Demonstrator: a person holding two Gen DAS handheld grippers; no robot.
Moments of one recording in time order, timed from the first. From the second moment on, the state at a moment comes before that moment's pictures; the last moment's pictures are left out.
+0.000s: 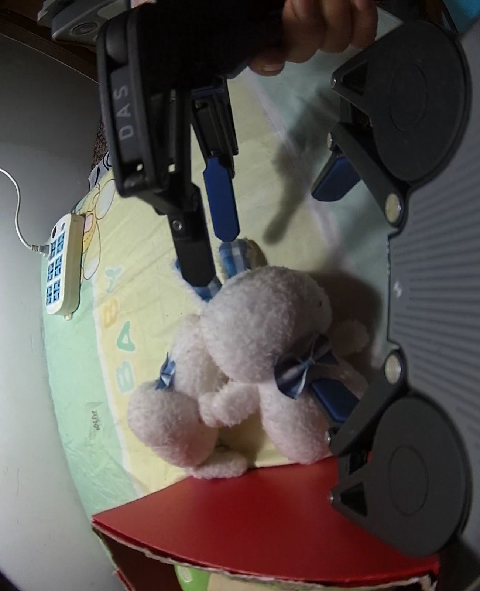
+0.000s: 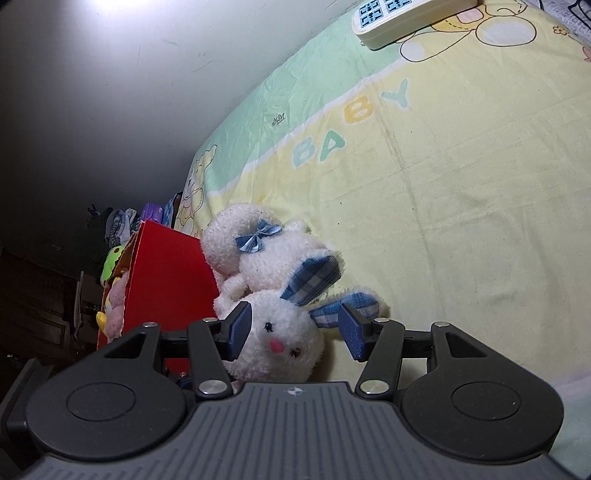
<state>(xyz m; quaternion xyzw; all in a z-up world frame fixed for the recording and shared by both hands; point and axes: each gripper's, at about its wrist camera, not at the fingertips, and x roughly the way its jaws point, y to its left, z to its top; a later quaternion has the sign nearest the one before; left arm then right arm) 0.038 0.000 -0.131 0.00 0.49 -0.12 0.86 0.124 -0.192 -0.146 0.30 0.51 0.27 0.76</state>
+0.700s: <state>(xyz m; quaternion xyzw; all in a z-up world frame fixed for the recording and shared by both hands) 0.031 -0.018 -0.110 0.03 0.46 -0.15 0.87 0.126 -0.214 -0.152 0.31 0.52 0.28 0.74</state>
